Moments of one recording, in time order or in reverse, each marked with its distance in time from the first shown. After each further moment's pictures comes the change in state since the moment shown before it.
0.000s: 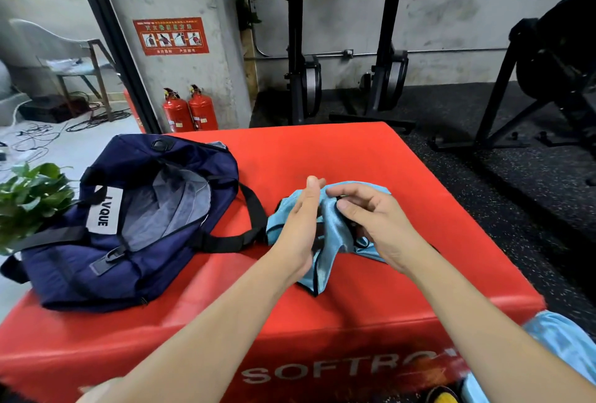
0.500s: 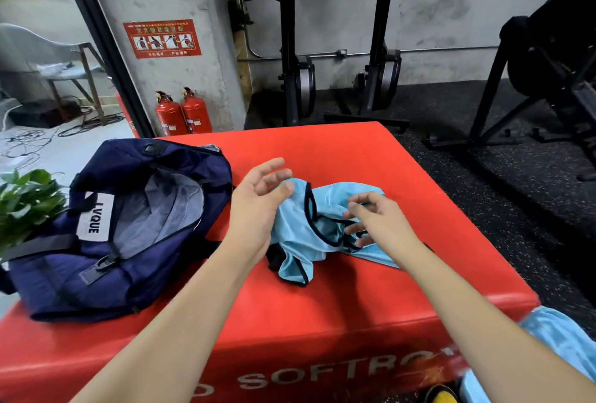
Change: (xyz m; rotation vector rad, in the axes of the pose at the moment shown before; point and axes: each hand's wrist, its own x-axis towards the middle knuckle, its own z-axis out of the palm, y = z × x) left_hand 0.010 0.039 -0.036 0.154 0.169 0.413; right_hand 0.017 0.025 -0.021 -0.161 0.295 0.288
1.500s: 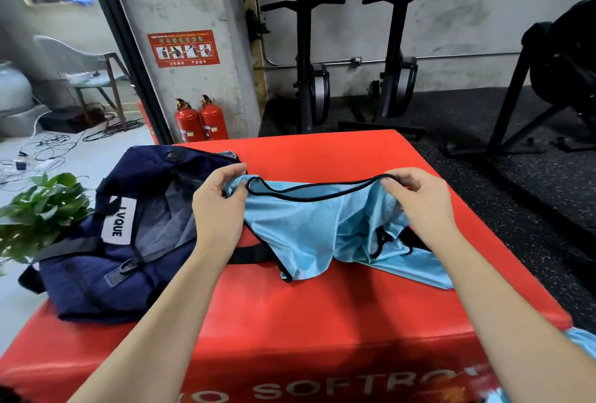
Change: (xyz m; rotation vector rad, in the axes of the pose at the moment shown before) left_hand 0.023 0.014 -0.071 0.450 0.286 0.306; right_hand 0.031 -0.024 -0.027 -0.131 0.256 -0.431
